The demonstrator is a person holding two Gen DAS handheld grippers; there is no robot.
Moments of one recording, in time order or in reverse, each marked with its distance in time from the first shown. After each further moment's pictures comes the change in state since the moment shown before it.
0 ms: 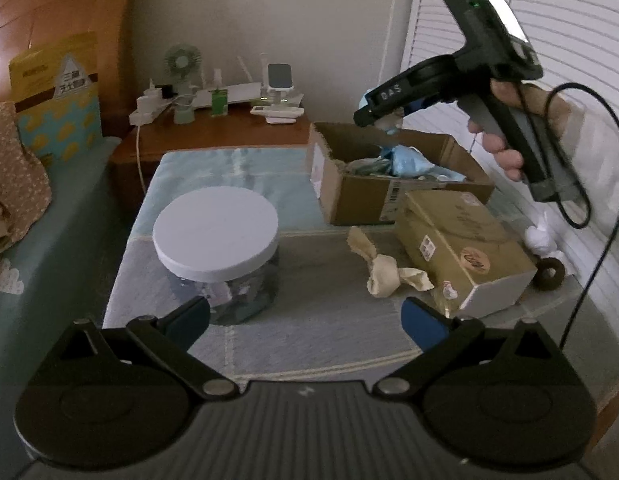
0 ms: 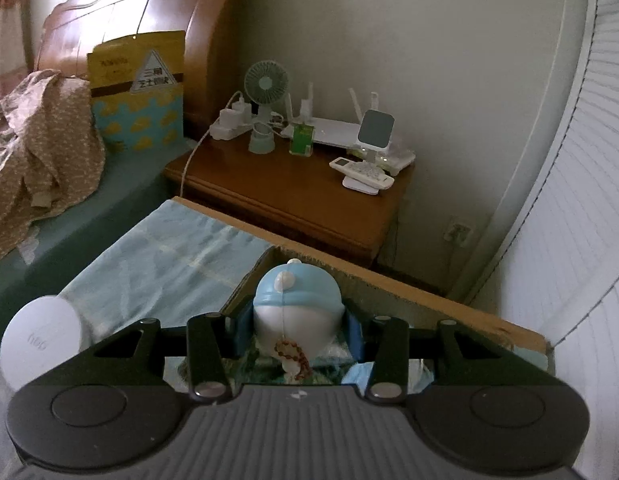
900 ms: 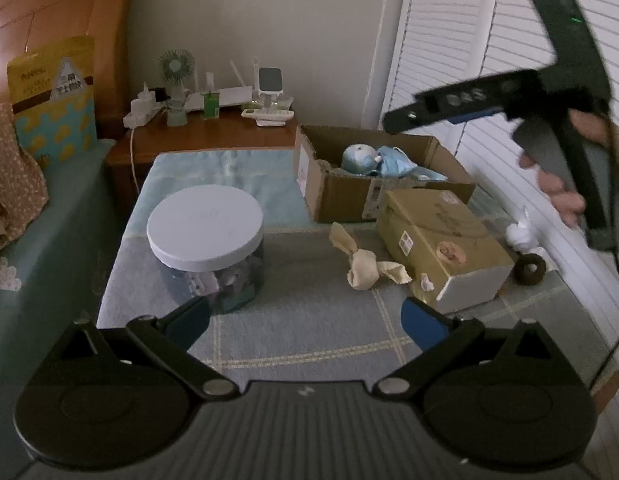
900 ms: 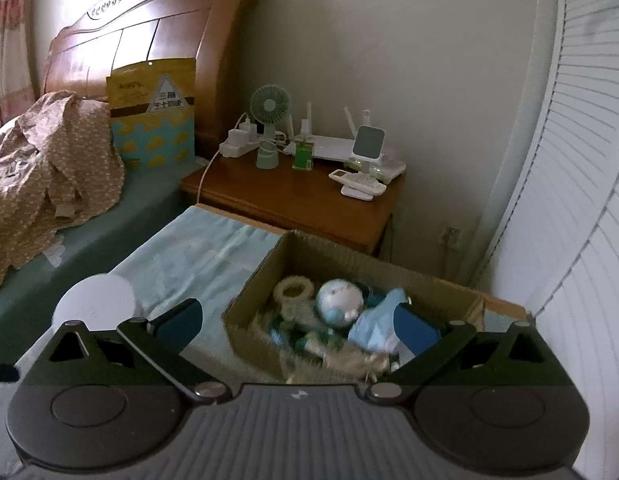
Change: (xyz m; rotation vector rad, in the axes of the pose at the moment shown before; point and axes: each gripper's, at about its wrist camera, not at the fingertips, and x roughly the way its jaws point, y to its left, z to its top) left arm -0.016 -0.008 -0.007 0.003 -0.007 -0.035; right arm -0.084 0.010 -0.046 0.033 -0.077 0.003
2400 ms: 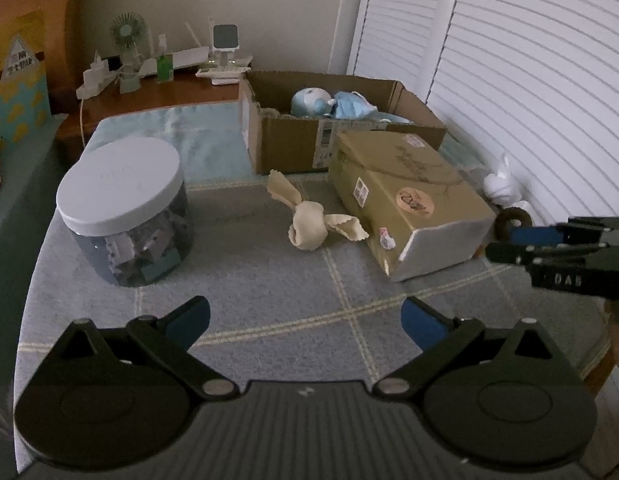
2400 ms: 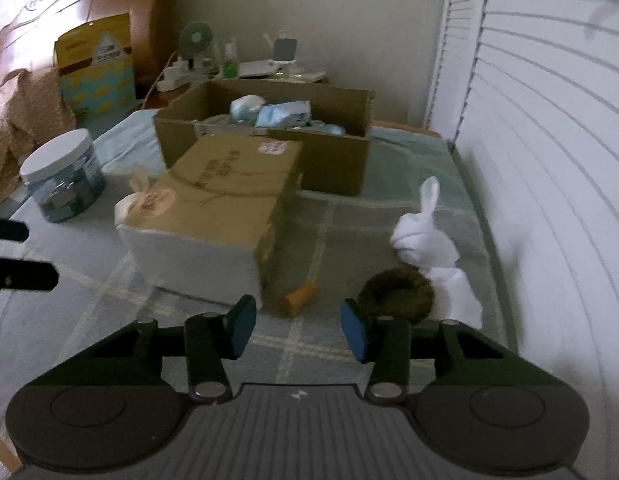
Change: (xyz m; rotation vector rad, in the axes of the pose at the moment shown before) left arm 0.044 -0.034 -0.014 0.045 0.114 -0.075; right arm -0.057 -0.040 -0.175 0.165 0.114 -0.137
